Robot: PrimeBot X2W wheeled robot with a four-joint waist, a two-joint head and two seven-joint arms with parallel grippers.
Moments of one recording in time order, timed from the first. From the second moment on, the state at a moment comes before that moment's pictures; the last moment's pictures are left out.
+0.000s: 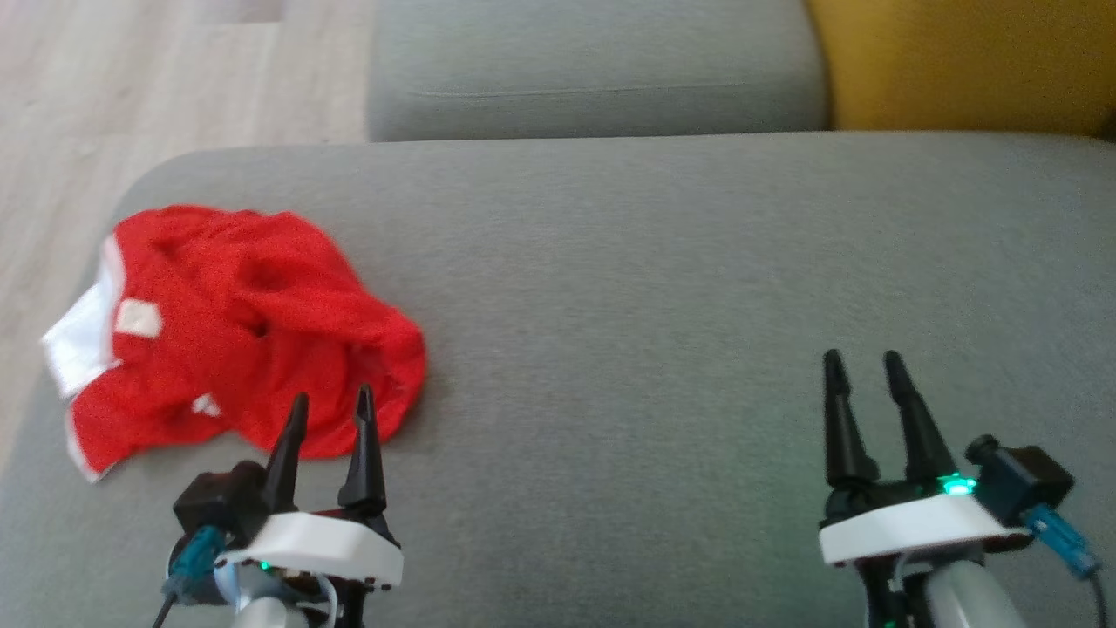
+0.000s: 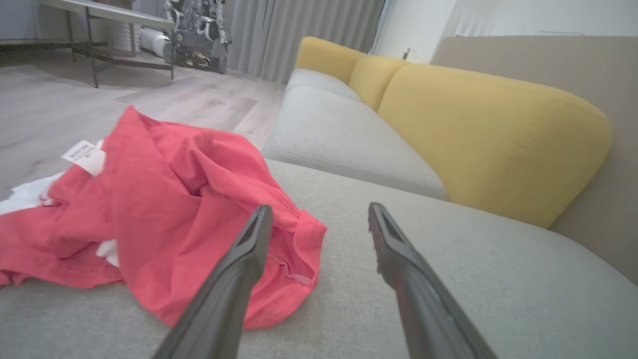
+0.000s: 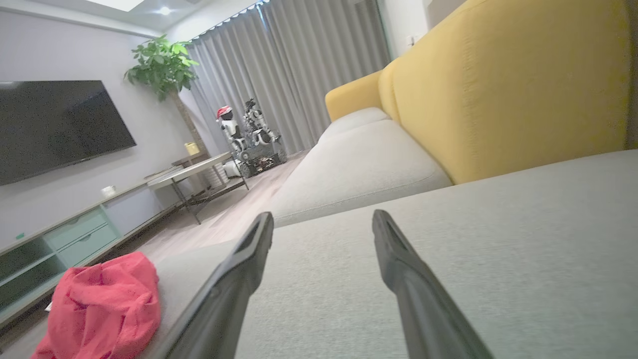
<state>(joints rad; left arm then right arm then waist) 0.03 0.05 -0.21 0.16 -0.35 0.07 -0.25 -0.01 -0.04 0.12 0.21 0.38 0.13 -0.25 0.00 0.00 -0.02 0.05</state>
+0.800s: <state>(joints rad) 0.07 0.05 -0.09 0.14 -0.30 0.07 -0.25 0.04 -0.04 0.23 0.21 0.39 0.13 -0.25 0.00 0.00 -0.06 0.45</state>
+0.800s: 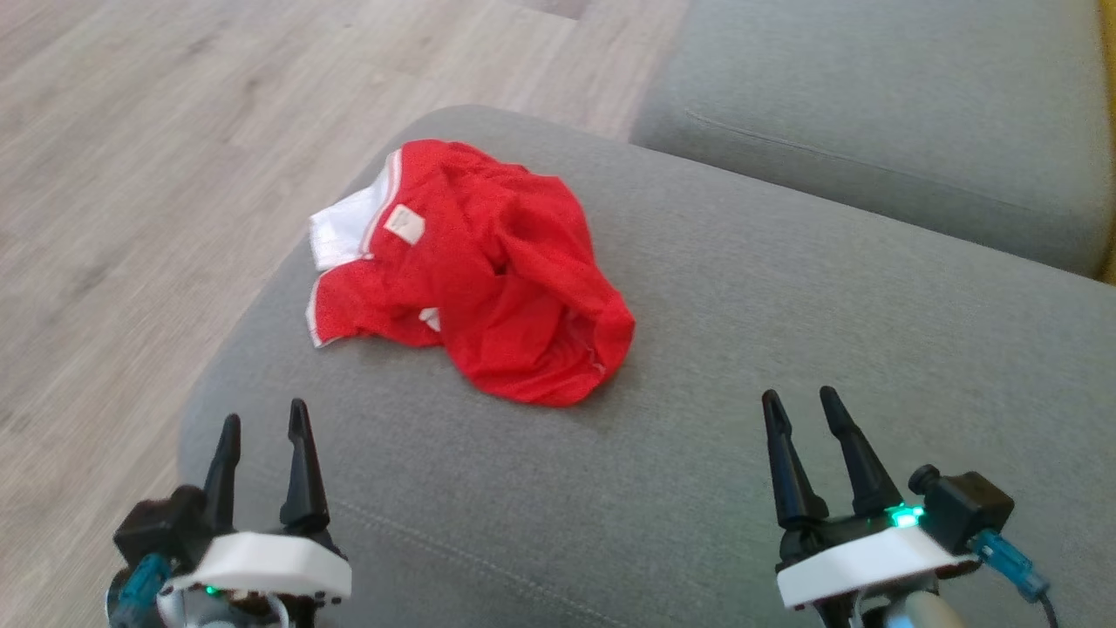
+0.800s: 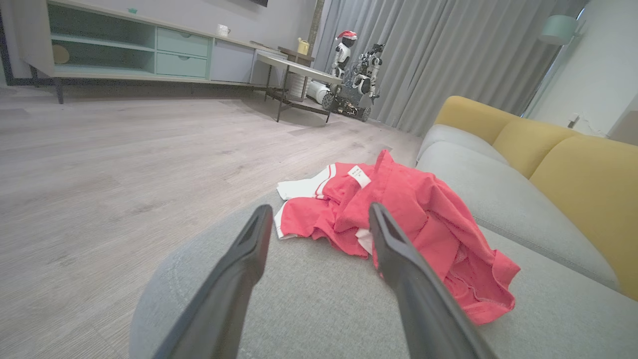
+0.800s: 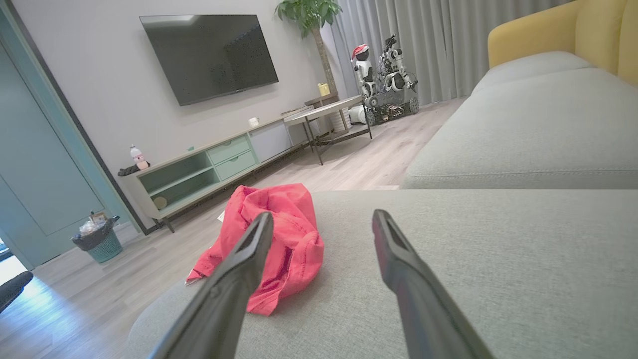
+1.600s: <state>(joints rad) -0.21 0.09 0.01 0.34 -0.28 0.01 -0.23 0.00 -0.04 0.16 0.20 0.33 0.13 -0.25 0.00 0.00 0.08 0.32</state>
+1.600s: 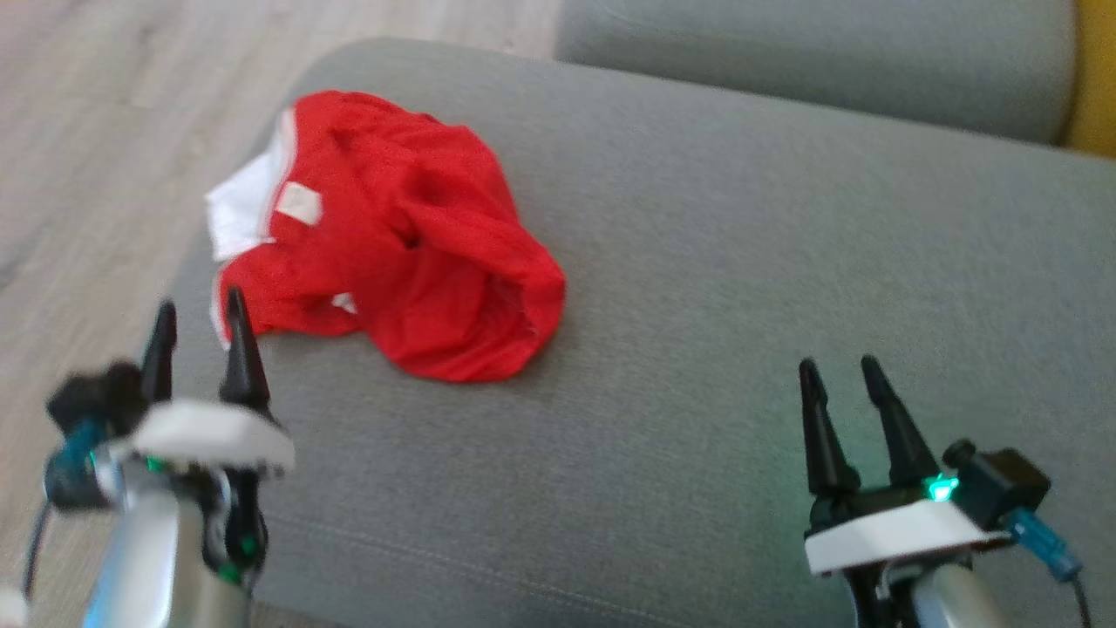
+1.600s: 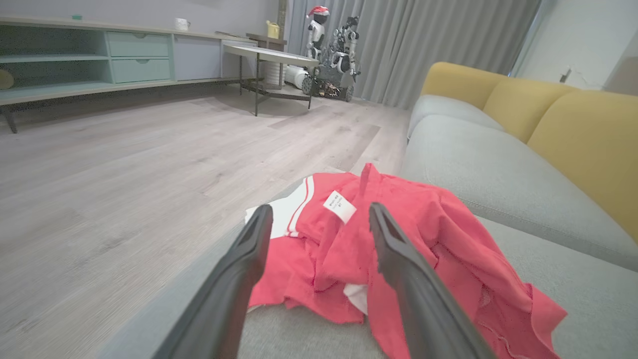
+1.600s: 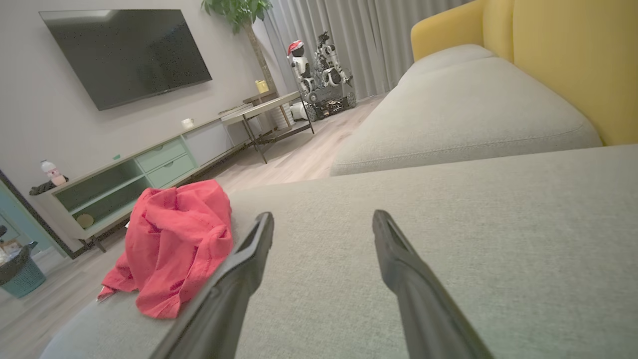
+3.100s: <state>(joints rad) -0.79 0.25 0.01 0.89 -0.36 -0.09 -0.21 -0.10 -0.04 0.15 0.17 0.34 0.13 -0.25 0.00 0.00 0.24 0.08</state>
